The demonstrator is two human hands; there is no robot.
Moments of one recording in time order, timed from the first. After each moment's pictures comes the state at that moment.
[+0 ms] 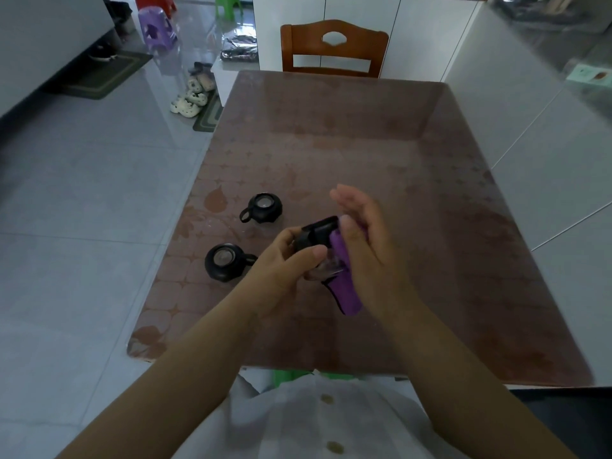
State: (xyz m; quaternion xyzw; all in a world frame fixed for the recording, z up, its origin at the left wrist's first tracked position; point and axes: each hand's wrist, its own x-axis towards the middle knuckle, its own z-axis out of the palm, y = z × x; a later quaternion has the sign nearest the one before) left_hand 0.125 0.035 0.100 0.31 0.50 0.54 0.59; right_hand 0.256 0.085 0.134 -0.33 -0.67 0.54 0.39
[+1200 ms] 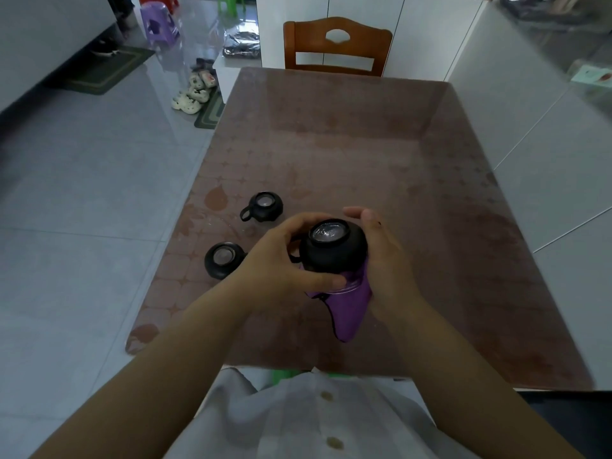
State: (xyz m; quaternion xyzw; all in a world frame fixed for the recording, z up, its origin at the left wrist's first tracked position) left_hand 0.116 0.038 0.120 0.52 0.57 0.45 0.45; right_hand 0.253 0.097 0.118 -0.42 -0.49 0.66 0.38
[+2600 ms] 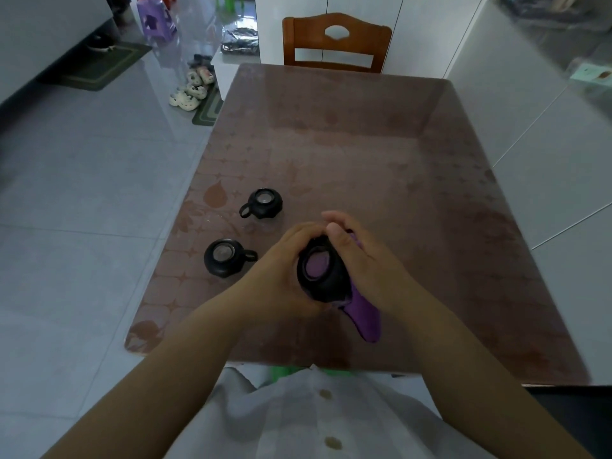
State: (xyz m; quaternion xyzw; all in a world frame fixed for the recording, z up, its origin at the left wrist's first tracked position) left_hand 0.112 0.030 0.096 0.67 0.54 0.40 0.33; right_hand 0.264 0.102 0.118 -0.36 -0.70 0.57 0.21
